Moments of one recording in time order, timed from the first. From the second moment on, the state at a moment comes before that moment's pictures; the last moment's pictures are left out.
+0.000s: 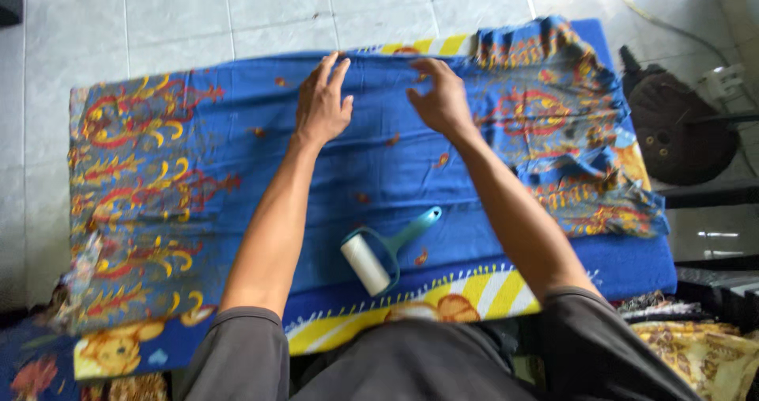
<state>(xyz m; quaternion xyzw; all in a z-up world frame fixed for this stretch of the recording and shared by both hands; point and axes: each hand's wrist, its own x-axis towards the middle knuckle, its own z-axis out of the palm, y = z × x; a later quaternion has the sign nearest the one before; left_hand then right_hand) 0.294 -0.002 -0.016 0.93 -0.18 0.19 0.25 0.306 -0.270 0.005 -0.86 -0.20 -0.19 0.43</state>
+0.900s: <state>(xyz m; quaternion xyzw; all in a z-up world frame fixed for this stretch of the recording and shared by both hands) 0.329 0.067 0.016 0.99 -0.09 -0.03 0.08 0.360 -0.304 0.005 -0.98 -0.14 0.00 0.13</state>
